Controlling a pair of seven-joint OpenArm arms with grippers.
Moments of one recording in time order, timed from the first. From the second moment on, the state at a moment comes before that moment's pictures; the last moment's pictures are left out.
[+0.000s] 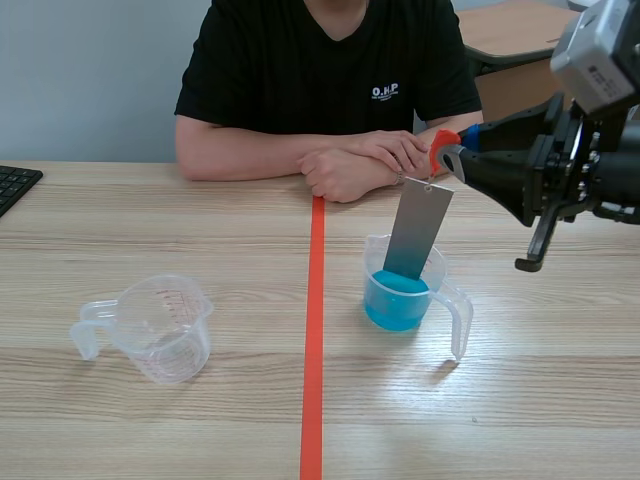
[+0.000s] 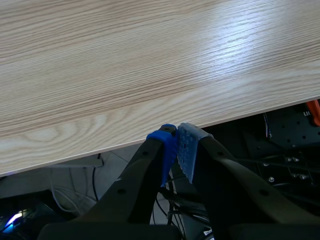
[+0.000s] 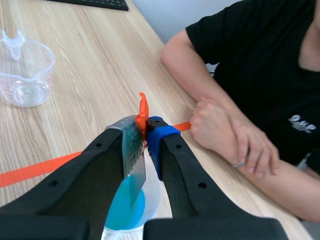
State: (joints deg) left arm 69.1 -15.6 -13.8 101.8 -3.6 -11.8 -18.0; right arm 1.4 45.3 -14.8 93.2 12.0 40.4 18.1
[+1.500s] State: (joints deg) left arm 68.9 -15.6 -13.8 101.8 -3.6 -11.9 -17.3; right arm 6.3 38.3 -18.7 82.4 6.9 41.9 18.8
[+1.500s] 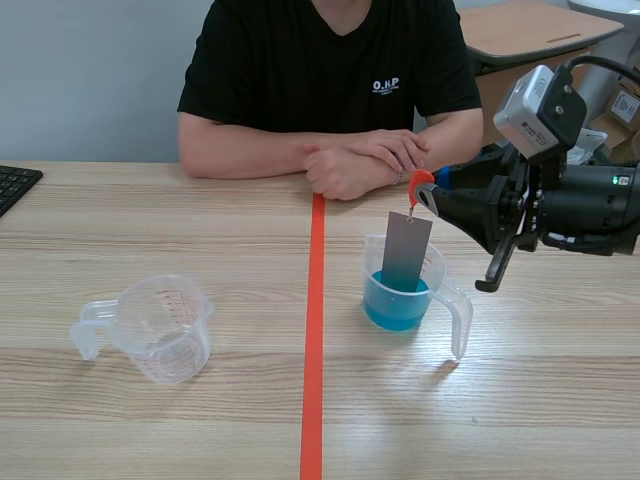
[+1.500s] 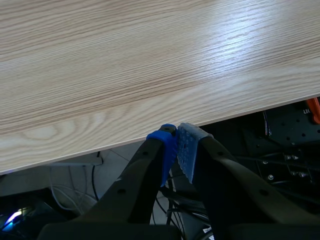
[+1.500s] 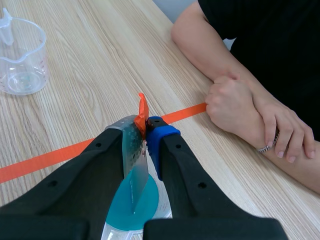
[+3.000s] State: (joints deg) left arm 68.9 -15.6 -13.8 101.8 -3.6 -11.9 -17.3; right arm 6.2 54.6 -18.6 95.5 25.3 45.3 17.9
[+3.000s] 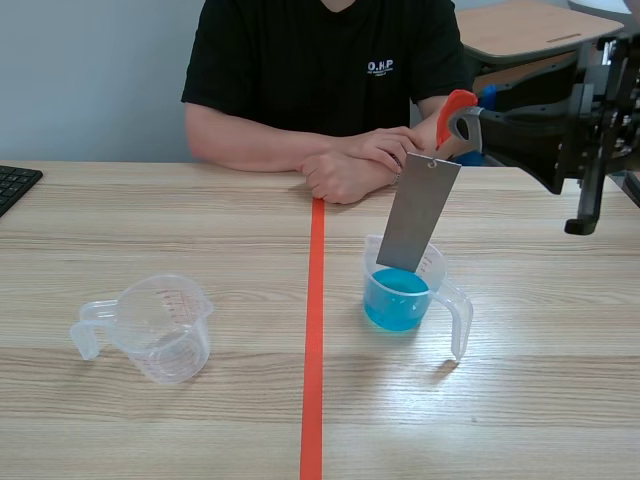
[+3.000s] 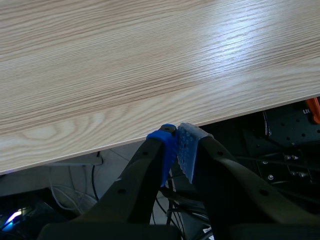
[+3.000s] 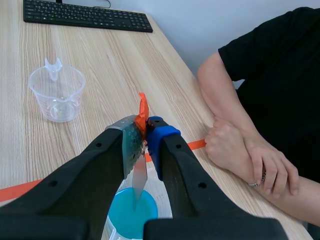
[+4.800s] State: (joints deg) left arm 21.9 -49.9 16.2 102.2 -9.7 -16.3 -21.9; right arm 6.2 57.5 -14.2 96.3 28.9 45.4 17.6
